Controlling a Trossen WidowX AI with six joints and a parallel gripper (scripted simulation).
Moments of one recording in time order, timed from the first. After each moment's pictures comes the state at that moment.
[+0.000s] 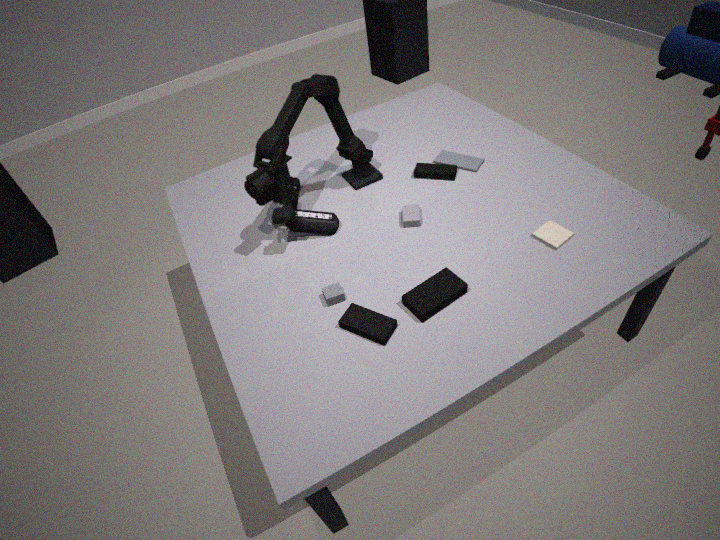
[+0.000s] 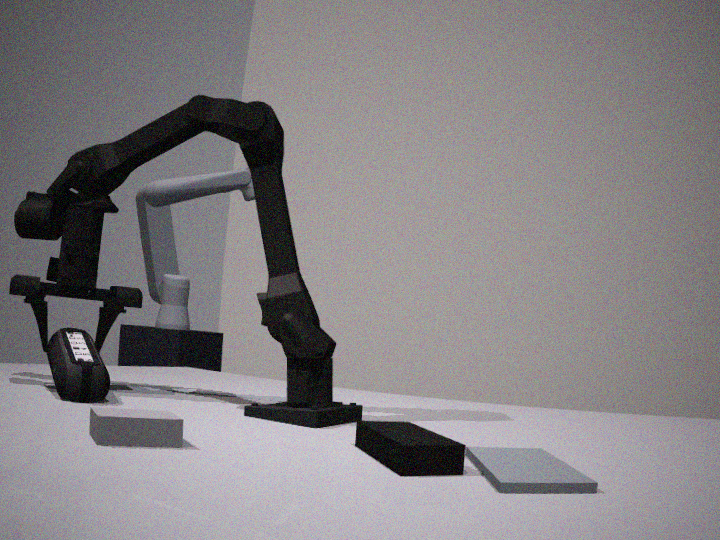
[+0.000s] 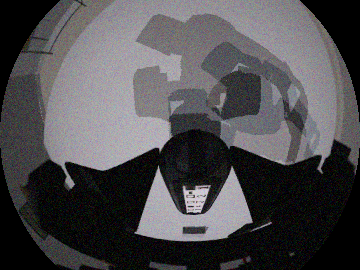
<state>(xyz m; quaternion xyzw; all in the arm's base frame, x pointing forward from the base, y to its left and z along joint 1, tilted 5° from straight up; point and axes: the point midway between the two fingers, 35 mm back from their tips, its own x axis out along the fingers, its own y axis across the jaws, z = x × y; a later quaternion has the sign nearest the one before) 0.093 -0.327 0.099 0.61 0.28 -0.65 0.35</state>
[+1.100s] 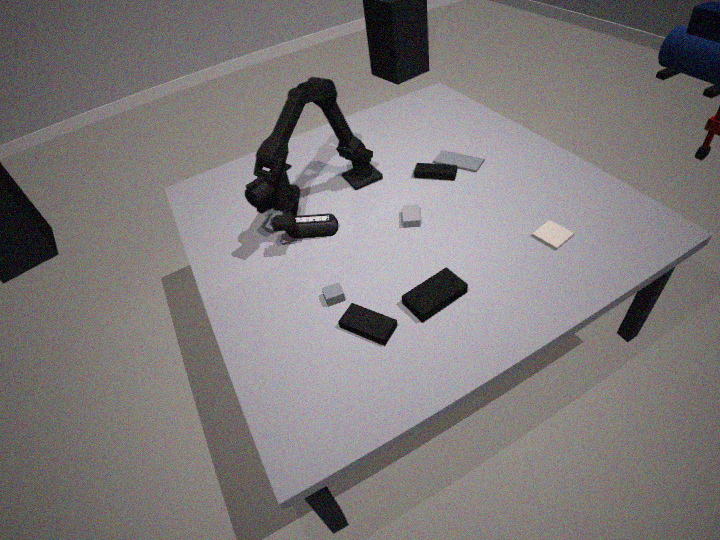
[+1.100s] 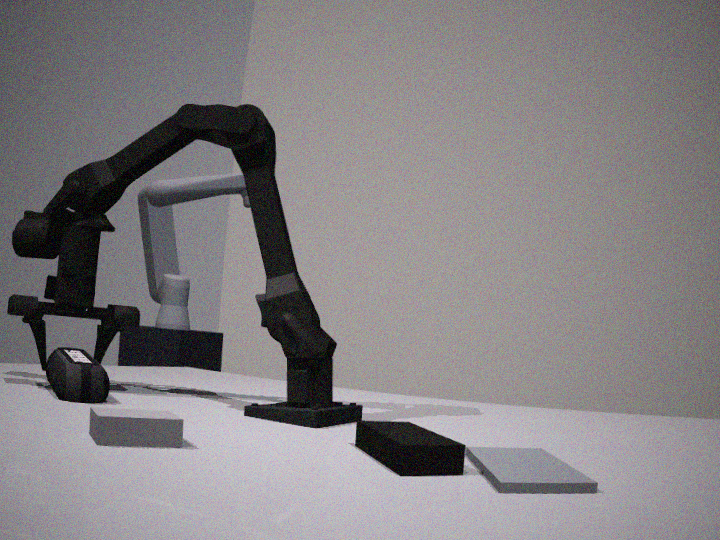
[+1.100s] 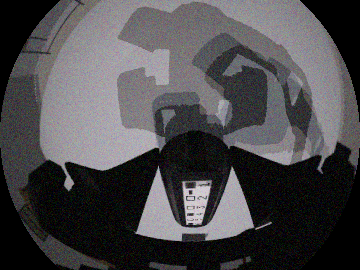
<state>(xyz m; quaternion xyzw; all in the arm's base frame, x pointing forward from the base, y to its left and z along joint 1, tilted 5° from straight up) 0.089 -0.335 0.074 0.61 0.29 -0.65 0.35</state>
